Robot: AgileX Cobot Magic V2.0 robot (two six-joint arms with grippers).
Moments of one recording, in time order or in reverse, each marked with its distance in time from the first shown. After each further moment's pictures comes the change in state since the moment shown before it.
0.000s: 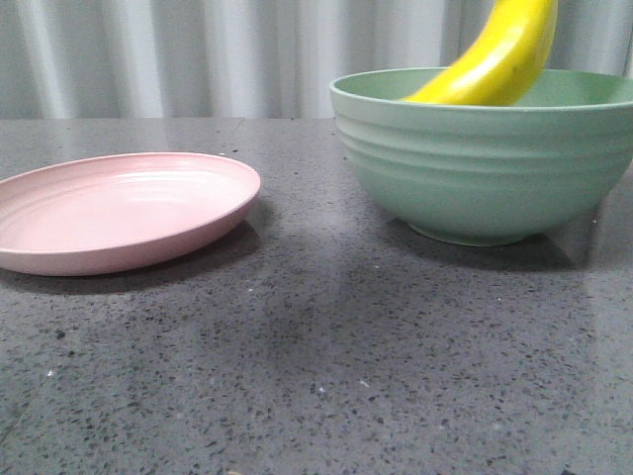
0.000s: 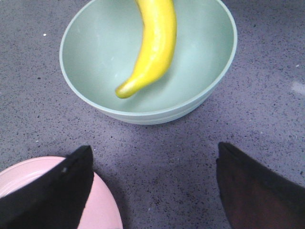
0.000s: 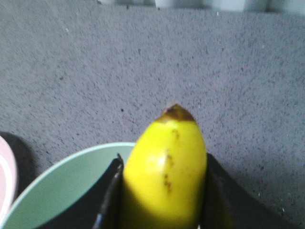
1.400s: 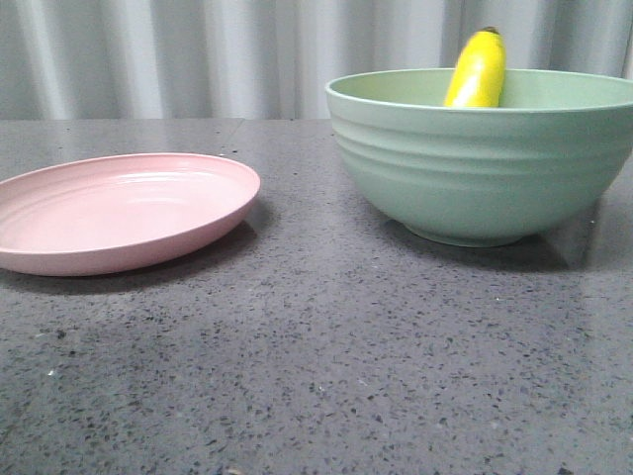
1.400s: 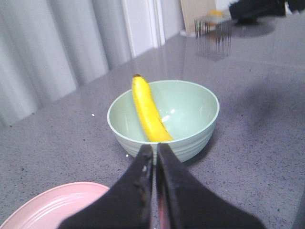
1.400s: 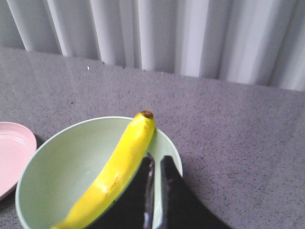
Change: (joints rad) left arm 0.000 -0.622 0.480 0.002 -0.366 -0.058; right arm 0.000 -0.751 0.493 -0.134 -0.125 -0.002
